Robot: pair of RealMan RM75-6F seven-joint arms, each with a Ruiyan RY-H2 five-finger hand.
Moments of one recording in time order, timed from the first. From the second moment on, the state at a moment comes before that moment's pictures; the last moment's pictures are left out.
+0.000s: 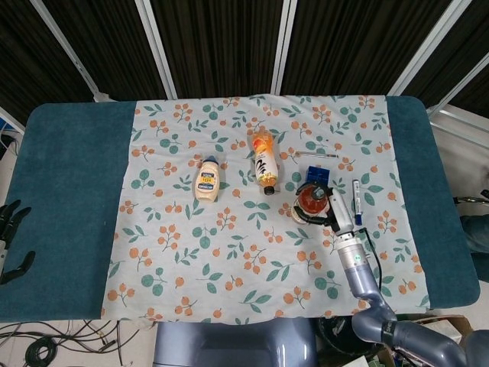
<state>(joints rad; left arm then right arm) -0.10 -0.99 -0.02 -1.63 1.53 1.46 -0.04 0.54 -1.65 0.34 -1.30 -1.35 1.12 0.74</state>
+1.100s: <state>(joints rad) -0.10 -0.98 -0.02 -1.65 1.53 1.47 -0.03 0.45 -1.09 0.62 -1.94 -1.40 0.91 1.50</state>
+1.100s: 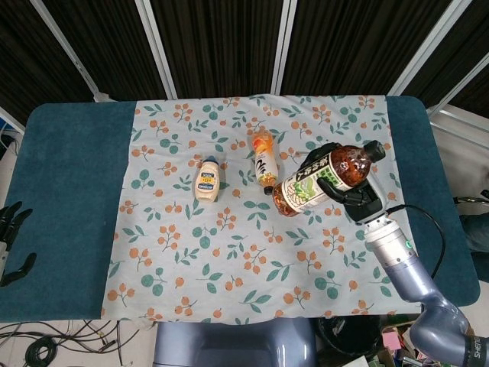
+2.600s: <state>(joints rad) -0.09 -0.98 -0.02 -1.65 1.53 1.47 -0.03 0.49 -1.08 0.61 -2.01 -1.22 1.02 0.66</state>
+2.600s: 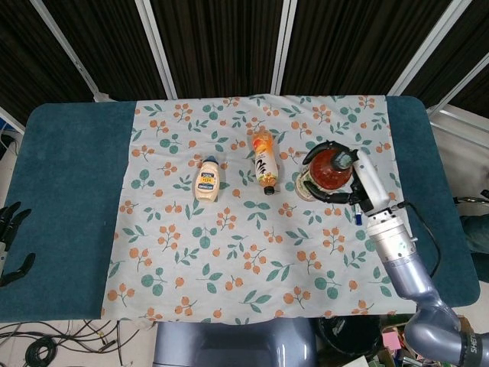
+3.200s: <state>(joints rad) -0.09 -0.98 -0.02 -1.65 1.53 1.47 -0.03 0.47 -1.10 0.46 -1.91 -1.35 0.97 0.90</state>
